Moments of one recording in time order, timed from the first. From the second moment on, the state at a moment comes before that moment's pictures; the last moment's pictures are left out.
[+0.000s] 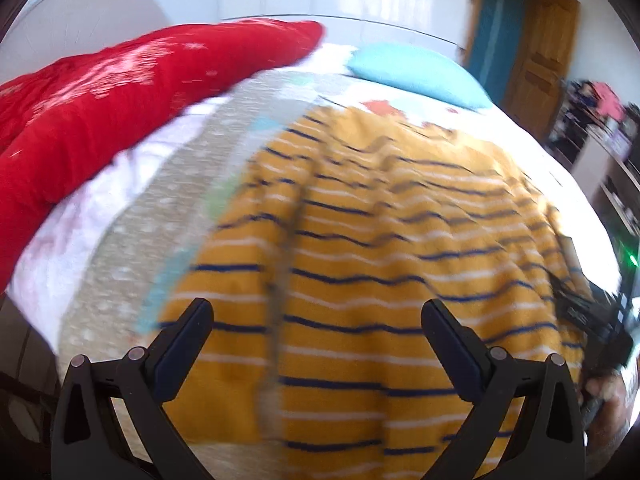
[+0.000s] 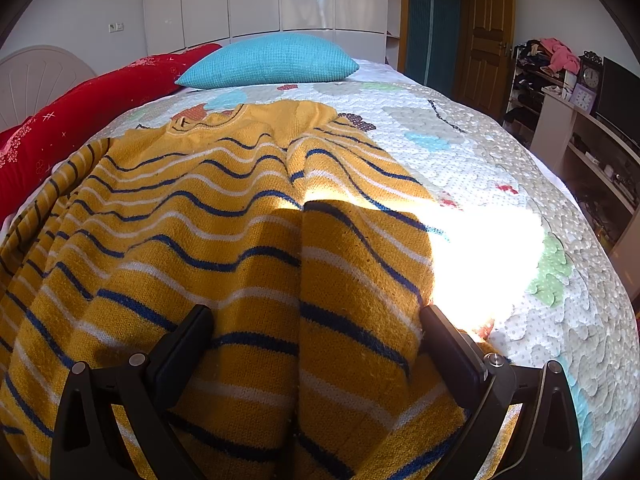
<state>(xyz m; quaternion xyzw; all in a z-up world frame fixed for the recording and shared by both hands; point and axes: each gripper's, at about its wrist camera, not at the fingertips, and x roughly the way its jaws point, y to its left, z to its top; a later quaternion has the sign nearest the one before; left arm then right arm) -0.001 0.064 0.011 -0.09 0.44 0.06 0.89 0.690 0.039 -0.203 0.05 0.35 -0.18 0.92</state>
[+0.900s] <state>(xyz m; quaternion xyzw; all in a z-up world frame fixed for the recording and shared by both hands) -0.020 0.171 0.033 -0.14 0.37 0.18 0.90 0.695 0.038 -0.205 0.04 0.36 -0.19 0.91</state>
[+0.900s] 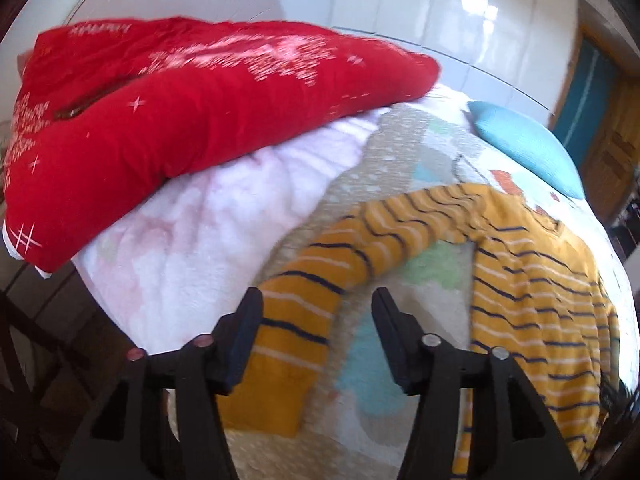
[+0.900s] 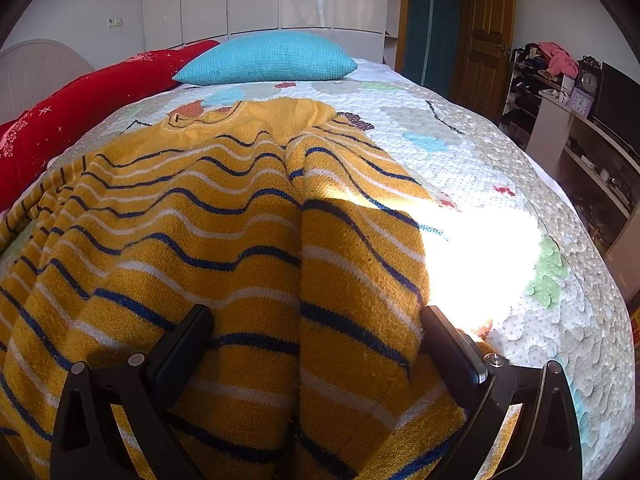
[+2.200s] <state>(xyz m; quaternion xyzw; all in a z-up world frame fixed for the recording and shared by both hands) 0.008 -0.014 0.023 0.03 0.41 0.02 0.91 0.629 -0.005 -0.164 0.16 0.27 -0.10 0.94</state>
